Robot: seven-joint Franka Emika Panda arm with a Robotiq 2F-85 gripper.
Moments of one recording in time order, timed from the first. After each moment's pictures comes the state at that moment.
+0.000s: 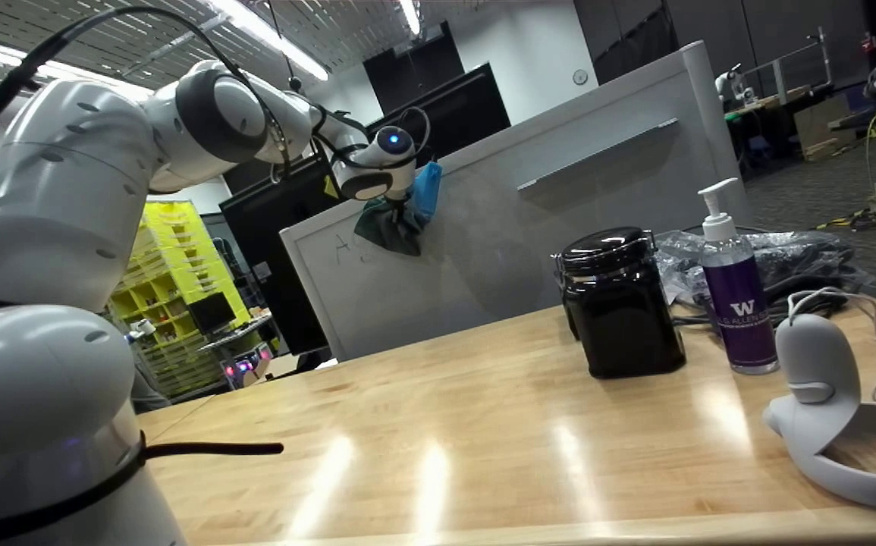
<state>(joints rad) -0.15 0.64 0.11 -1.29 1.31 2.62 -2.59</state>
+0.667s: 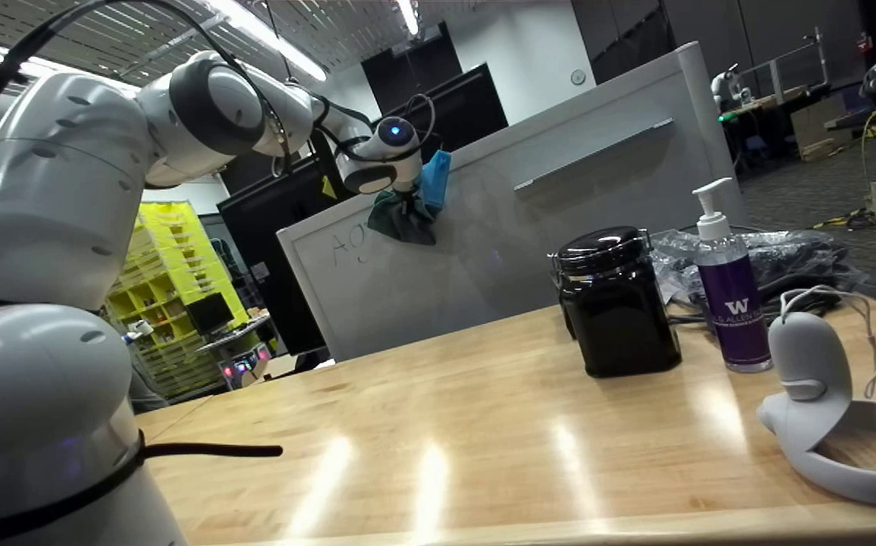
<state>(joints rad) -0.16 0.62 0.10 -1.31 1.33 2.70 -2.59</state>
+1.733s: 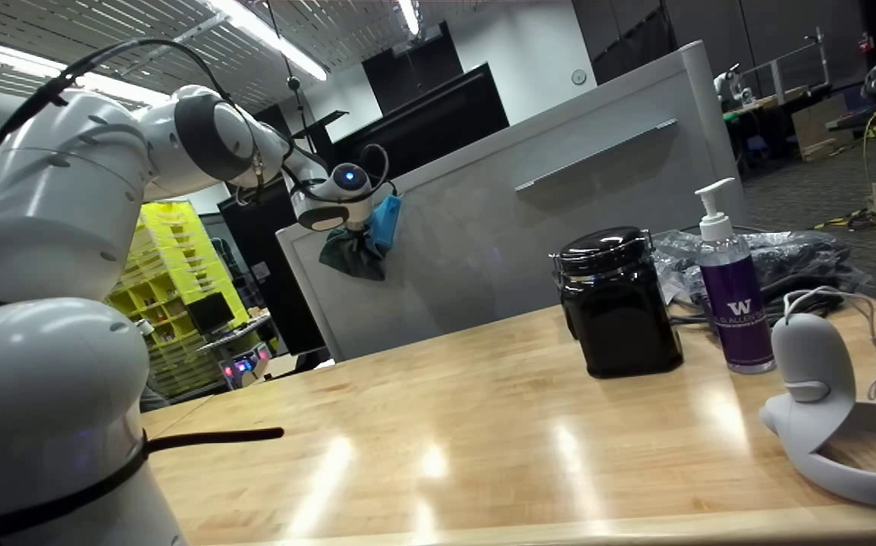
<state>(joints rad) -0.02 0.66 0.21 -1.35 1.34 2.79 -2.60</state>
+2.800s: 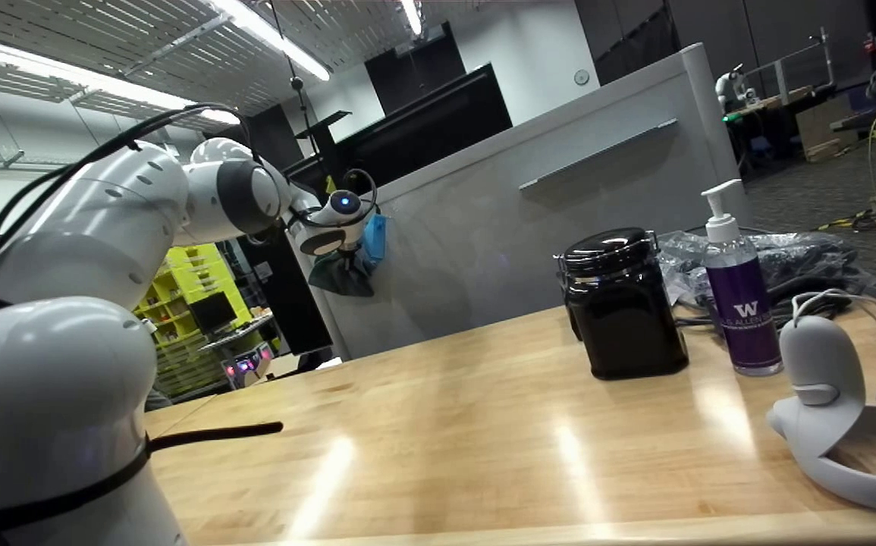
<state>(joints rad) 0.06 0.89 0.25 -1.08 1.14 2.79 -2.60</state>
